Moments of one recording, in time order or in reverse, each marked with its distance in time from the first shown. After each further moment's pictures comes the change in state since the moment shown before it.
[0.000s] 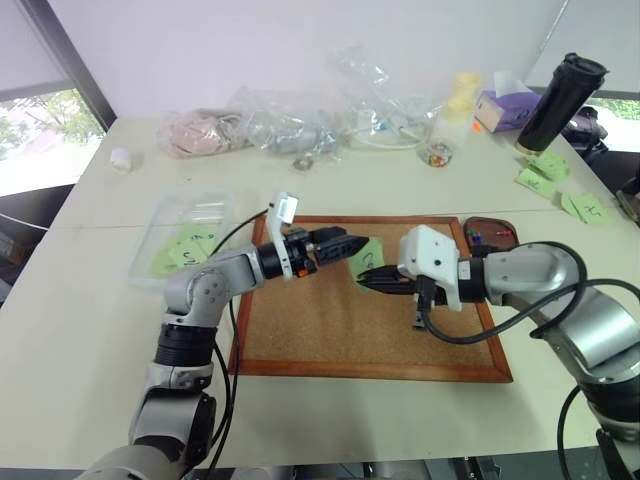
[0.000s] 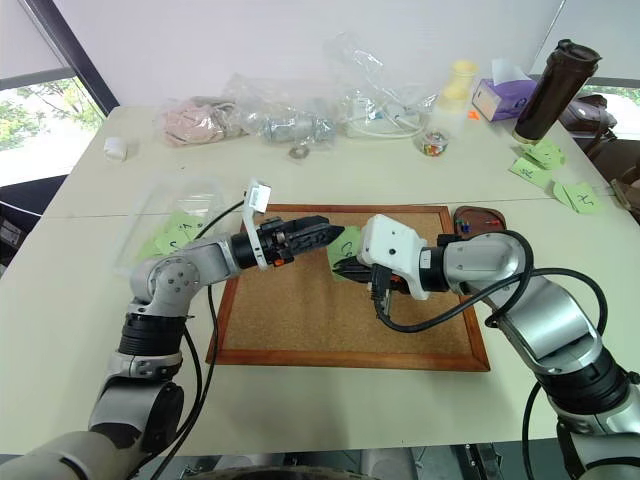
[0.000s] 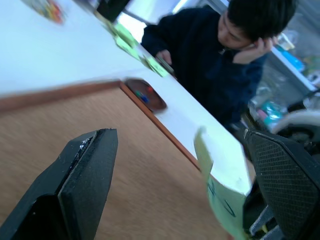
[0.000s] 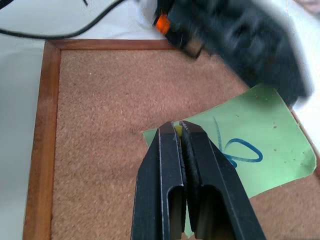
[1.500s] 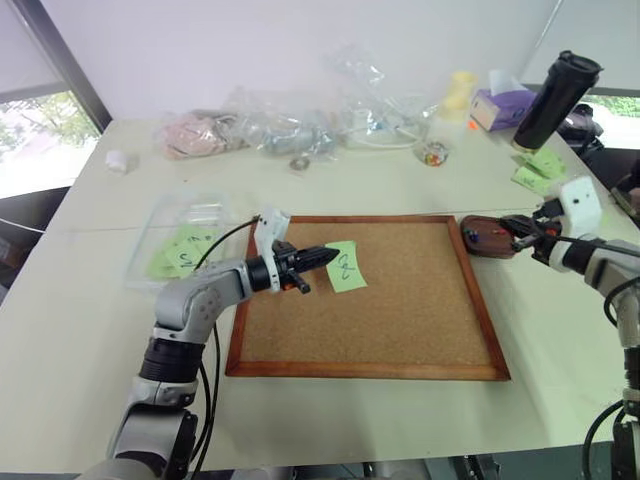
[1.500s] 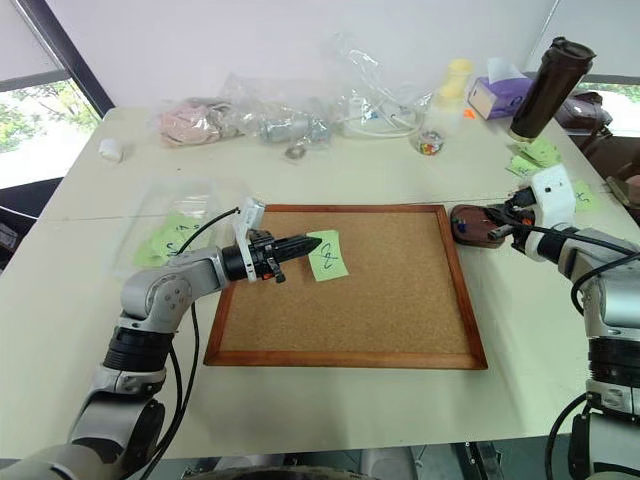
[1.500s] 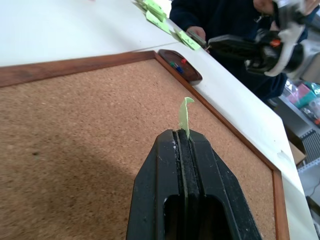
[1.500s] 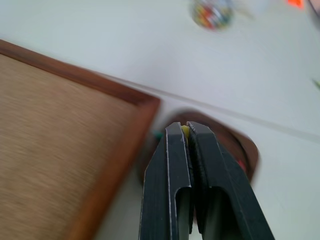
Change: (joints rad) left arm 0.089 0.094 -0.052 -0.032 0.115 -0.147 -0.024; right arm 0.062 0.023 -0.445 0.734 -0.069 -0.083 -0.275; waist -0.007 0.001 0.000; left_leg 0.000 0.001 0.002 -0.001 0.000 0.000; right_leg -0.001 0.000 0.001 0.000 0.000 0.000
